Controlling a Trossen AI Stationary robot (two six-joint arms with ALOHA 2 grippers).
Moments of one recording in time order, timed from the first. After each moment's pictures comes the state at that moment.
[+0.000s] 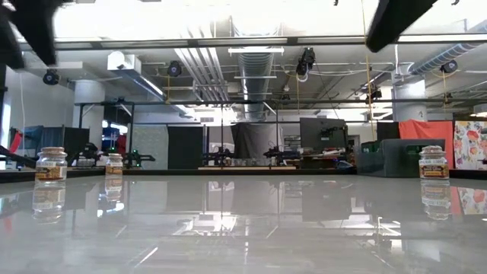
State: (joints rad) left arm -0.74 1.54 1.26 -1.47 -0.46 -0.88; right arm 0.78 1.94 1.46 -0.73 0.55 0.20
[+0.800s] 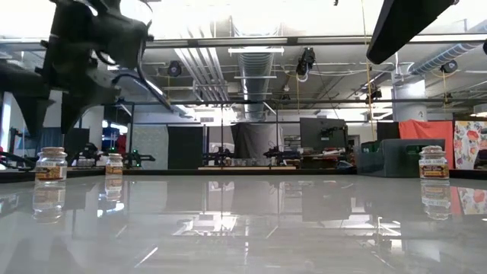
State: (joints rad) left arm -0.01 1.38 0.87 -1.40 -0.25 0.06; right arm 0.78 1.94 1.46 -0.75 0.54 0.38
